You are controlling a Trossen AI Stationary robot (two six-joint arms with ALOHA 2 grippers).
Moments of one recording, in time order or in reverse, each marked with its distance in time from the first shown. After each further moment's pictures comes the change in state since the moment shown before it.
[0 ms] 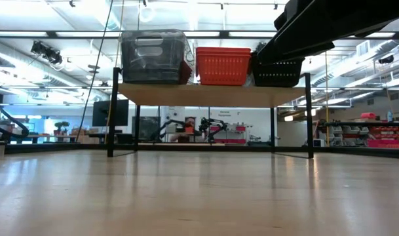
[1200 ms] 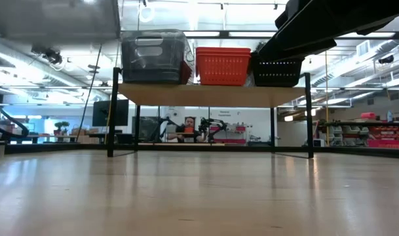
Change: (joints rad) left arm 0.082 0.028 0.619 -0.445 -0.083 0.628; right arm 0.004 0.000 0.000 0.007 0.001 0.012
